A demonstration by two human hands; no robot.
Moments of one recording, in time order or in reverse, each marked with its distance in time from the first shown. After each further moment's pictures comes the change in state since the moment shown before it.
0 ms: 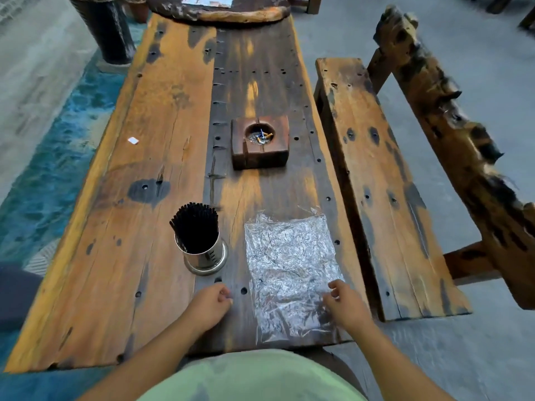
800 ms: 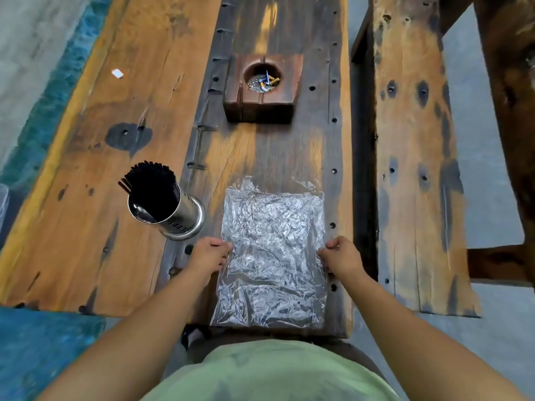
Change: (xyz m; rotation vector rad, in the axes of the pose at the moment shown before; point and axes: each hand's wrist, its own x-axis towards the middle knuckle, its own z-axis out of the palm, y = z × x) left_hand 0.070 0.070 0.062 -0.687 0.210 -0.427; right_hand 0.128 0.022 -0.033 0.265 -0.100 0.155
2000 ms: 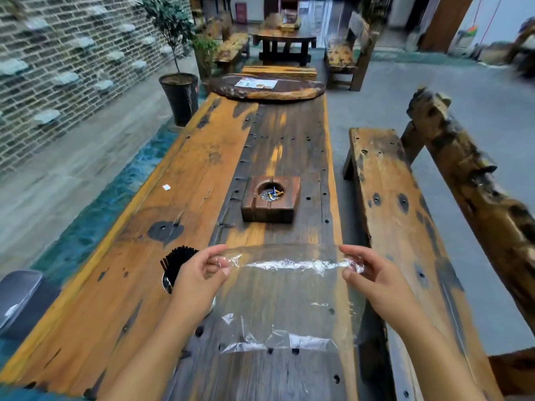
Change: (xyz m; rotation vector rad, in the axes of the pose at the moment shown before) left_hand -0.164 0.121 -0.066 -0.086 0.171 0.786; right_hand -0.121 -0.108 -0.136 0.253 -0.028 -0.841
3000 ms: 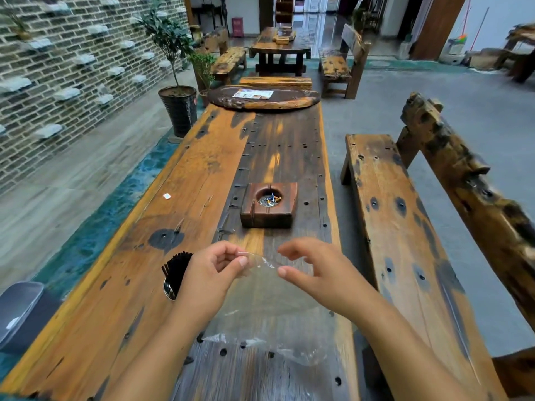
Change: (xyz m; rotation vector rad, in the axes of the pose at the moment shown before) left_hand -0.021 0.056 0.008 -0.069 -0.087 0.171; right_hand -0.006 -0.095 0.051 -0.535 -0.266 -0.301
